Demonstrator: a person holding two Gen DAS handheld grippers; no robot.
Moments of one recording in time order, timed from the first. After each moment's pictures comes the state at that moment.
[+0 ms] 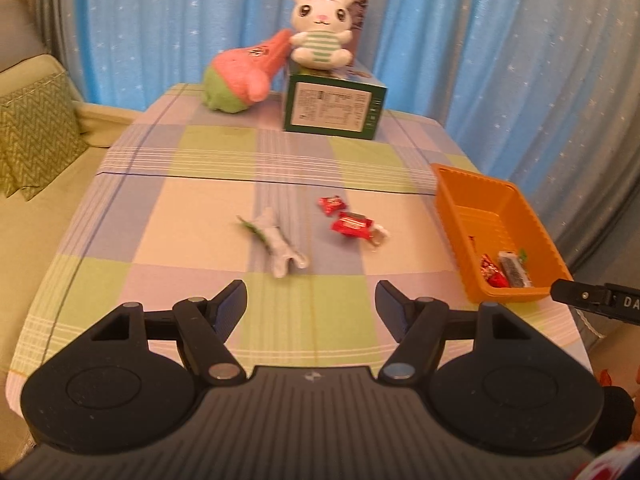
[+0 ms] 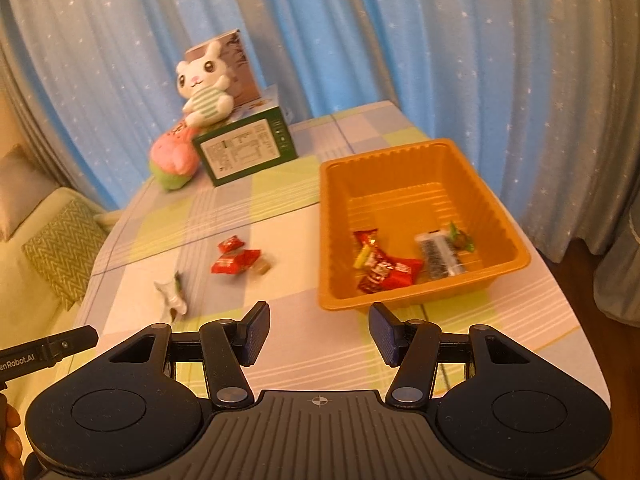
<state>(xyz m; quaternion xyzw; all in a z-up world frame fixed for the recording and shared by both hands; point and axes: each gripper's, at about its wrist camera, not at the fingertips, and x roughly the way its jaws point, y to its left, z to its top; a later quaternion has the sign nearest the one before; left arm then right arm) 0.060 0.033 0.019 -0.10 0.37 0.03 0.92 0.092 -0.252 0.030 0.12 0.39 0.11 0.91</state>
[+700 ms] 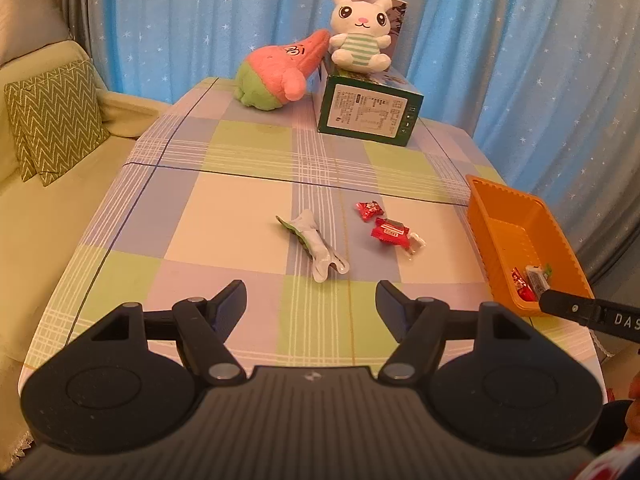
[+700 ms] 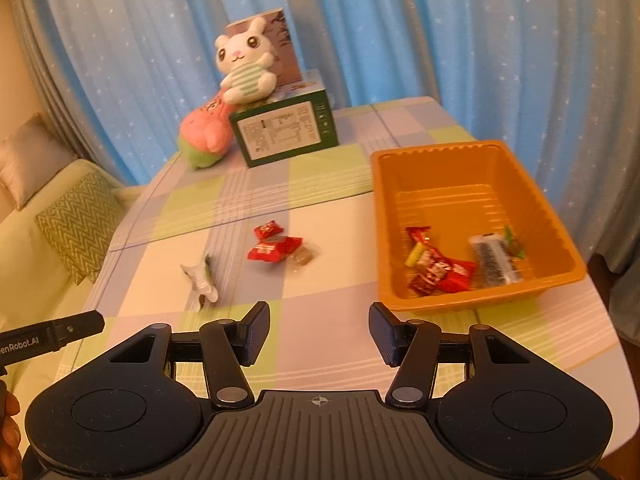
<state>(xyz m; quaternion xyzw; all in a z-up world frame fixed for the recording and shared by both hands) 0.063 0.066 0.010 -0.12 0.37 0.06 0.92 0.106 -0.199 0.018 0.09 0.39 0.15 0.90</state>
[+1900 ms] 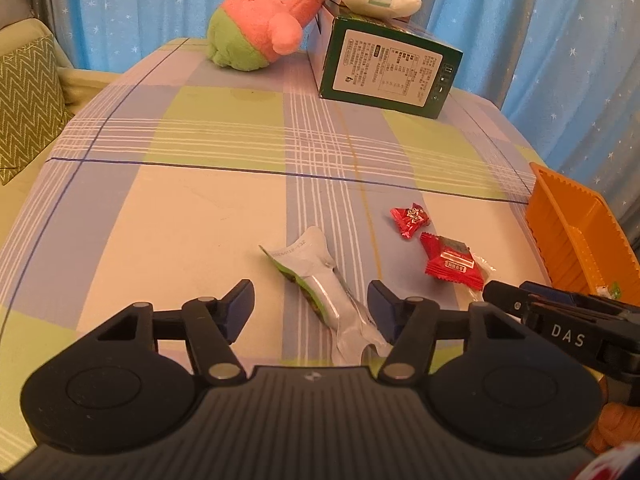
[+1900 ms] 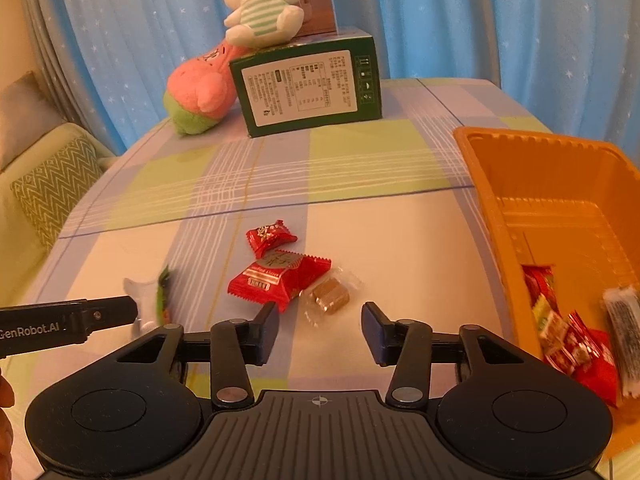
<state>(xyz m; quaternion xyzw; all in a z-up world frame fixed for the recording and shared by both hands) 0.212 0.089 -0.087 -0.11 0.41 0.03 0.90 0.241 -0.117 -0.091 0.04 0.40 0.17 0.90</state>
